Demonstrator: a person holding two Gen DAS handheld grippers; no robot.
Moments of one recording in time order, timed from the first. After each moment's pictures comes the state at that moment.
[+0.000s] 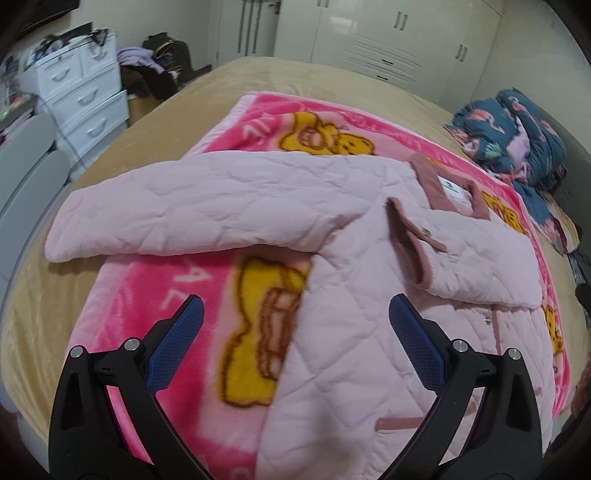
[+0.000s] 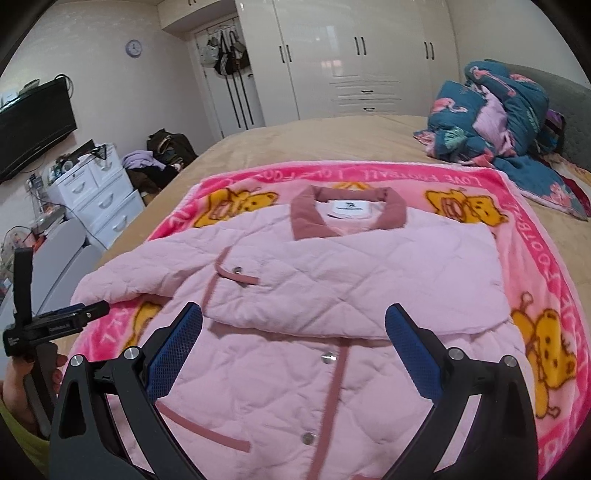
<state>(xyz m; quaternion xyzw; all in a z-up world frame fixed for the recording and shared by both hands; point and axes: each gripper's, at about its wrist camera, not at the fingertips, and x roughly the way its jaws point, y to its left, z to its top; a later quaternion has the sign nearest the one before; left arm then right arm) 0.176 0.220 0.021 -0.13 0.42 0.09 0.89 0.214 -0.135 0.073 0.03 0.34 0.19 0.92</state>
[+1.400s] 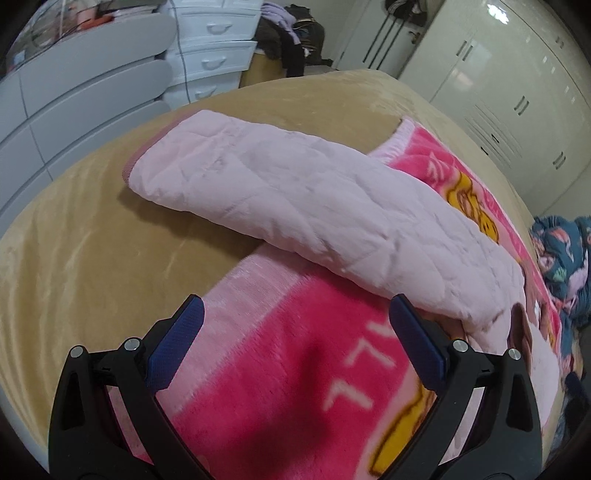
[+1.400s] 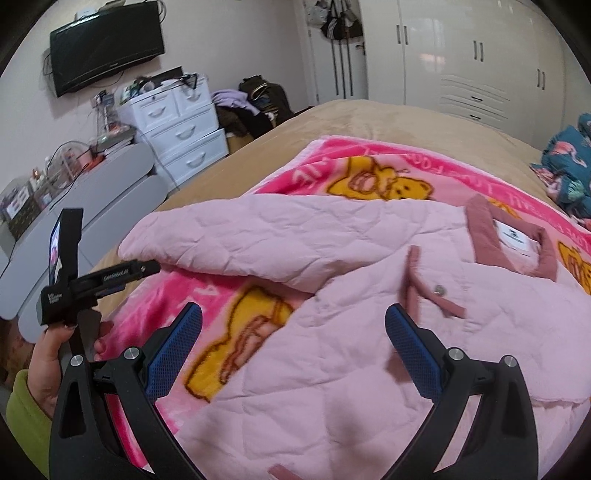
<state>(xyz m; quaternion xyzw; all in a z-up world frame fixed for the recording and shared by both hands) 0.142 0.392 -0.043 -0.30 0.39 0.25 0.84 0.223 0.094 0.034 -0.08 0.37 0.35 0.86</state>
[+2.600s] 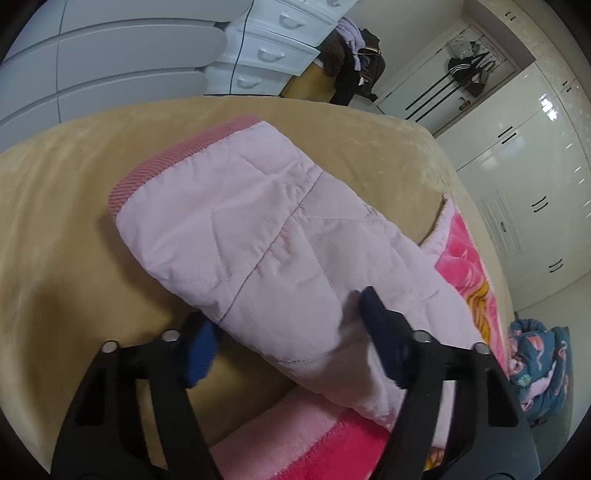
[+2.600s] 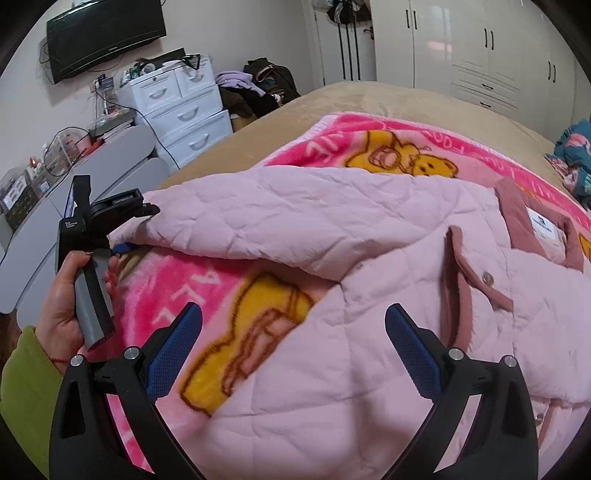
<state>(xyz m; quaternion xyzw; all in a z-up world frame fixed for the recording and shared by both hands) 0.159 0.483 -0.077 -0.44 0.30 0.29 0.80 0.235 0.115 -0.007 -0.09 0.40 0.34 0.85</state>
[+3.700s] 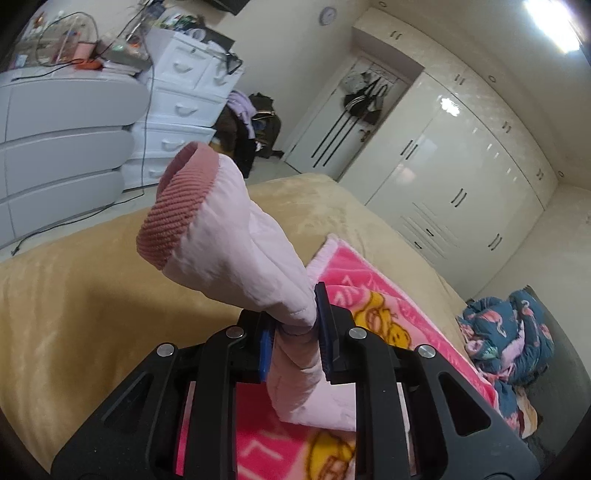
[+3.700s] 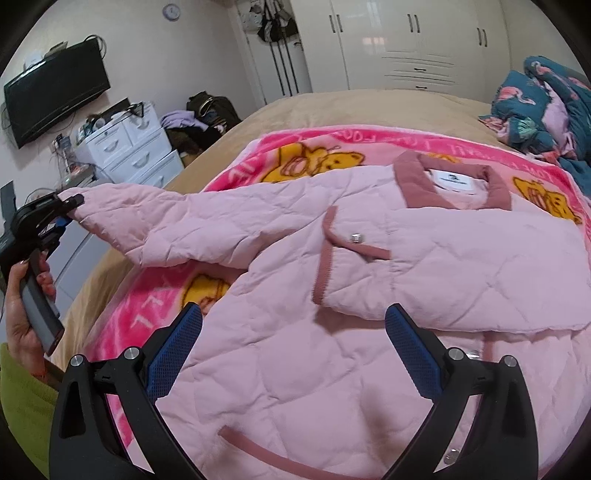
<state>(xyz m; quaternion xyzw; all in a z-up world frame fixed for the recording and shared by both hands) 0.148 0.389 0.060 -0.33 0.17 0.19 0.91 0.223 -0.006 0.023 0.01 0.39 0.26 0.88</state>
